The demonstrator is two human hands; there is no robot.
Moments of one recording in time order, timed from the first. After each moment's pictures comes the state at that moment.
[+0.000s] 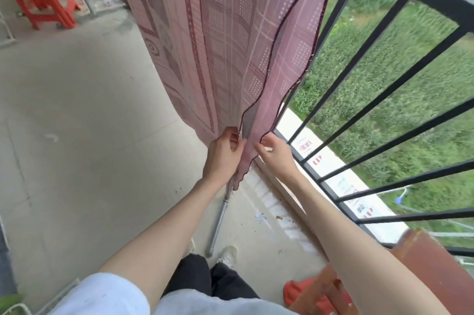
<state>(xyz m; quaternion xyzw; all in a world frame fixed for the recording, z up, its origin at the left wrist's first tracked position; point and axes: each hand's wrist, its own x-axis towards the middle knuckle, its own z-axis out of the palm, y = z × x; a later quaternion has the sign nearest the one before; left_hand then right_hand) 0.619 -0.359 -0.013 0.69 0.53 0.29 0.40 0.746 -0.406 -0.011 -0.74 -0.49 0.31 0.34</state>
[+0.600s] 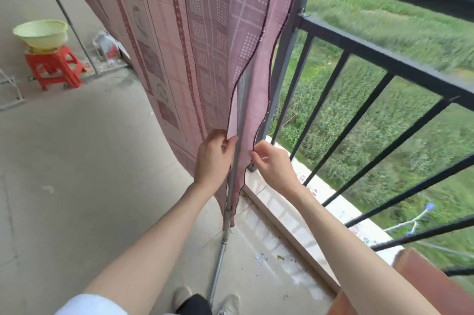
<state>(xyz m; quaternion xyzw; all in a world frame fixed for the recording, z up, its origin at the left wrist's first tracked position) 0.622 -0.355 0.076 0.75 0.46 0.39 0.28 0.746 -0.421 0.074 -0.72 -0.54 0.19 0.38</state>
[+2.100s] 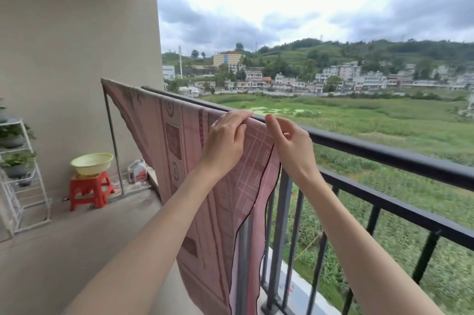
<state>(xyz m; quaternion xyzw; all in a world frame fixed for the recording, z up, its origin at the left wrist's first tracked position) 0.639 -0.298 0.357 0.82 0.25 0.50 0.08 0.756 -0.383 0.364 -0.58 -0.55 0.03 0.60</state>
